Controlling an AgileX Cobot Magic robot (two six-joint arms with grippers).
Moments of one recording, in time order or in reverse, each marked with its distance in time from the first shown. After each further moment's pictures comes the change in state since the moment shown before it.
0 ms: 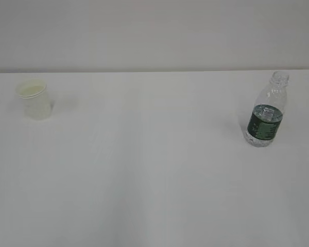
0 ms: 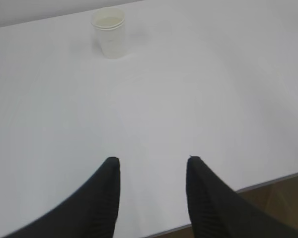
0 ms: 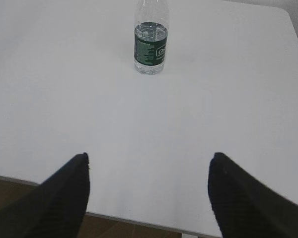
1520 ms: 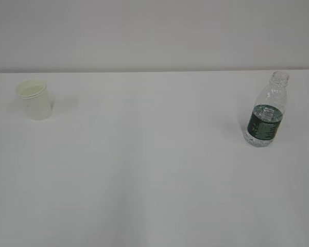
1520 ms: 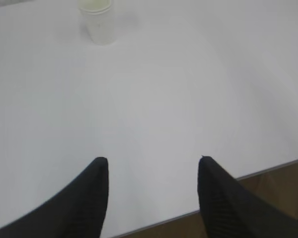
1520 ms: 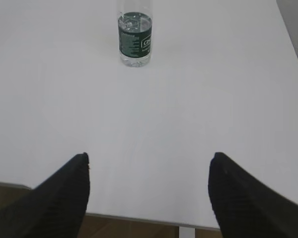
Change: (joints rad) left arm 0.000 0.070 0.000 -0.030 0.000 0.011; right arm 0.000 0.038 0.000 -0.052 0.002 0.067
